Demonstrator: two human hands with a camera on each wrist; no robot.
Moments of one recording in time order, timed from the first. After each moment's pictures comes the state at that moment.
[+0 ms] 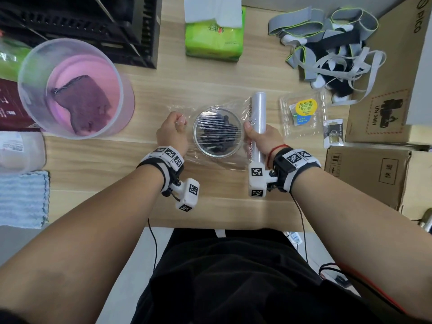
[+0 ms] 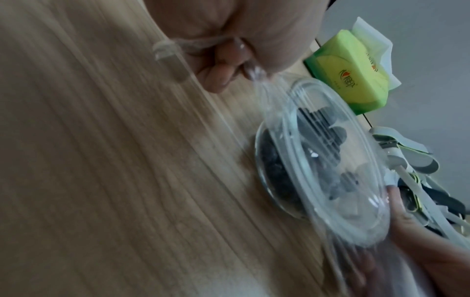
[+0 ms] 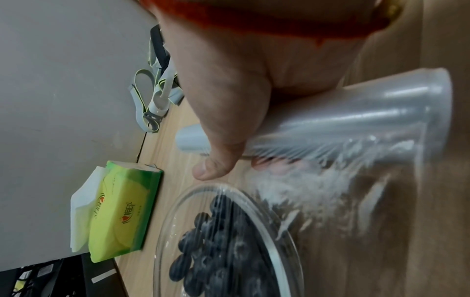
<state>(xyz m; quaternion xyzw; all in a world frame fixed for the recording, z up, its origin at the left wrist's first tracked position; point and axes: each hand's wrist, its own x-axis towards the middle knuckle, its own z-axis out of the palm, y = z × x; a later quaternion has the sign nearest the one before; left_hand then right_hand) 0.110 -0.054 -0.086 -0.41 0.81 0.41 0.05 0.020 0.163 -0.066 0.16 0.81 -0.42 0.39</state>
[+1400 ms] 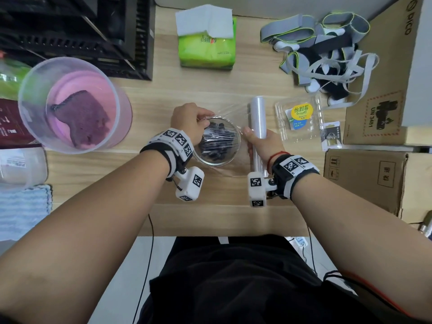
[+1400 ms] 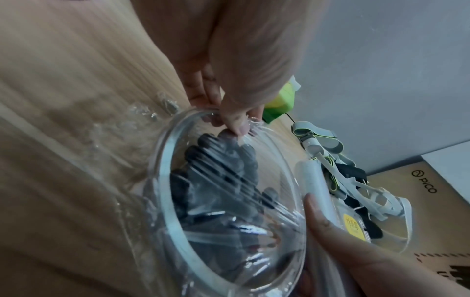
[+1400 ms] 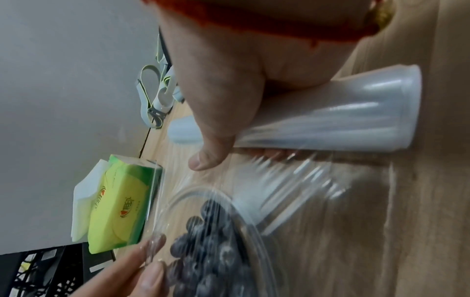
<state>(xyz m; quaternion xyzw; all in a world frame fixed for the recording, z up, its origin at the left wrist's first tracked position) 0.044 -0.049 -0.049 -0.21 0.89 0.38 0.15 0.017 0.169 -0.074 0.20 0.80 -0.44 0.35</state>
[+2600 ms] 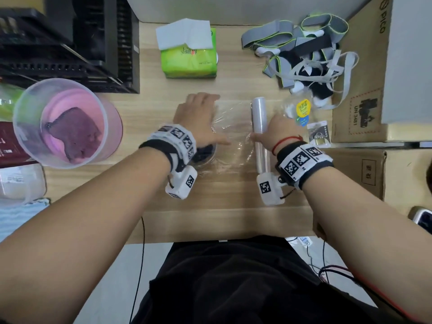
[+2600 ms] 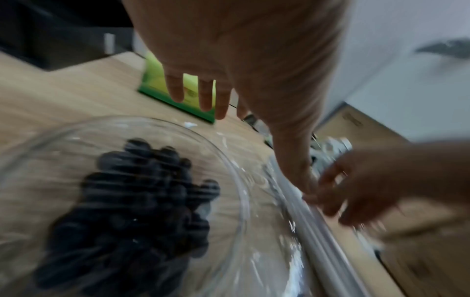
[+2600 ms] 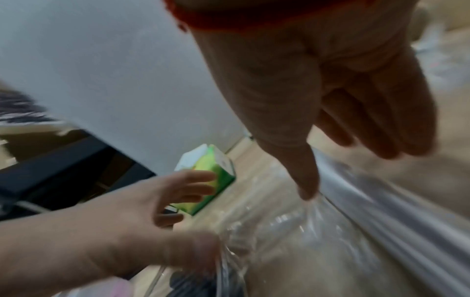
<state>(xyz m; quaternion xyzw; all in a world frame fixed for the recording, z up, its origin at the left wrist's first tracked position) 0.001 -0.015 -0.013 -0.04 0.94 0.20 0.27 -0.040 0.195 -0.025 0.02 0.94 -0.02 0.34</state>
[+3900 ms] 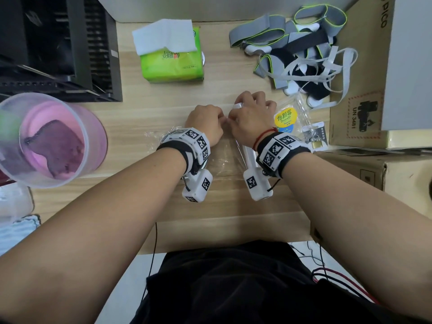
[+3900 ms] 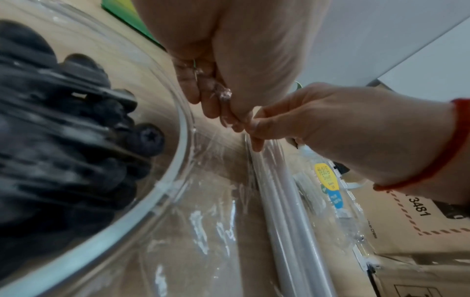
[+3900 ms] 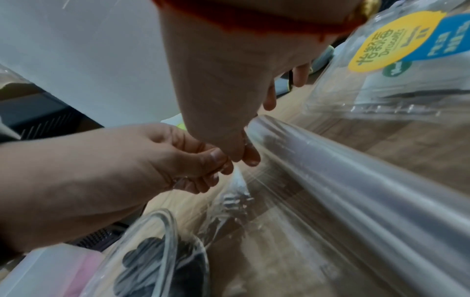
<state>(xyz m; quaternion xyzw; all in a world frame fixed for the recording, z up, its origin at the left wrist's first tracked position) -0.034 0.030 -0.052 -0.13 0.92 0.27 0.25 -0.068 0.166 -0.066 -0.19 0.96 -0.07 0.21</state>
